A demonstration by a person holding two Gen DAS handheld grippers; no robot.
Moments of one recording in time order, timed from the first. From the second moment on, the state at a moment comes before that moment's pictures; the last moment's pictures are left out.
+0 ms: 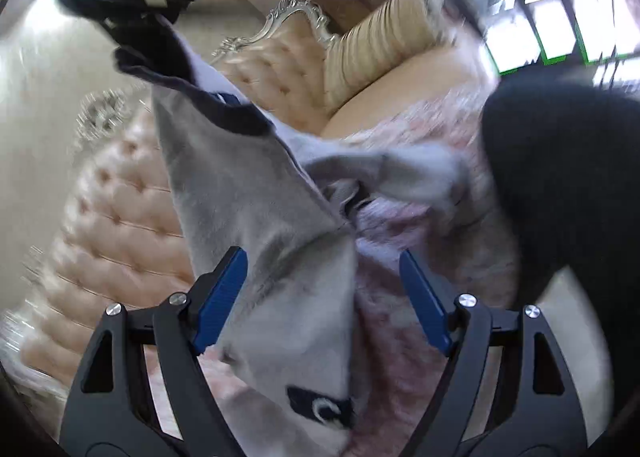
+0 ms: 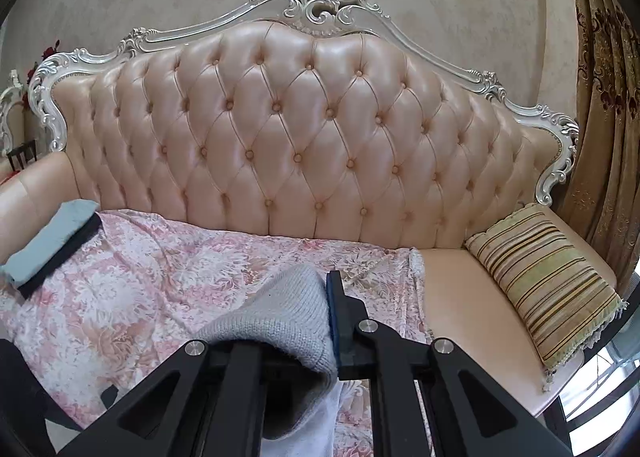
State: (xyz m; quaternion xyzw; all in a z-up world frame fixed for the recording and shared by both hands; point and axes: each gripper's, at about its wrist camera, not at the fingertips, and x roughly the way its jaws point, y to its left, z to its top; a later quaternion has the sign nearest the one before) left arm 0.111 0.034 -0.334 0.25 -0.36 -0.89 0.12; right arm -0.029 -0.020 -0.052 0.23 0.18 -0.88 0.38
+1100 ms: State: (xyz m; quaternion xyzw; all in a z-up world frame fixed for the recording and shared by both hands) left arm 0.287 -0.171 -0.015 0.01 0.08 -0.99 0.12; right arm 0.070 0.093 0.065 0.02 0.26 -0.88 0.40
